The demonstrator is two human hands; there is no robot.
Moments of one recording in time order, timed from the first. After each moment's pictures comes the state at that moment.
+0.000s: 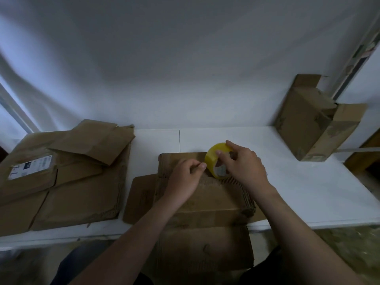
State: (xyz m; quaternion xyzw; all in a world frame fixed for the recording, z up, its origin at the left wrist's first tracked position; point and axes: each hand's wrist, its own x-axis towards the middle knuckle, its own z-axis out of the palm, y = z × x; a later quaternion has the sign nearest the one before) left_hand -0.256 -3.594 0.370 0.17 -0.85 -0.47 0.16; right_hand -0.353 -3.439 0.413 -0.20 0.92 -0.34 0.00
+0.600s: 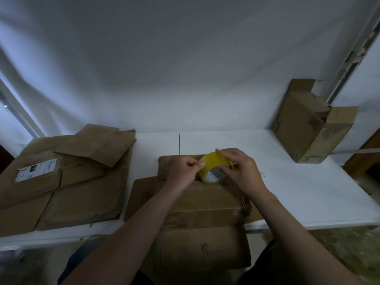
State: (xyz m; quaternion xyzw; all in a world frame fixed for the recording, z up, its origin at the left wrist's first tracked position) left_hand -0.264 -3.592 0.399 0.24 -0.82 -0.51 0.13; right_hand -0.367 -3.415 0.379 -0.40 0.81 -0.43 -0.07
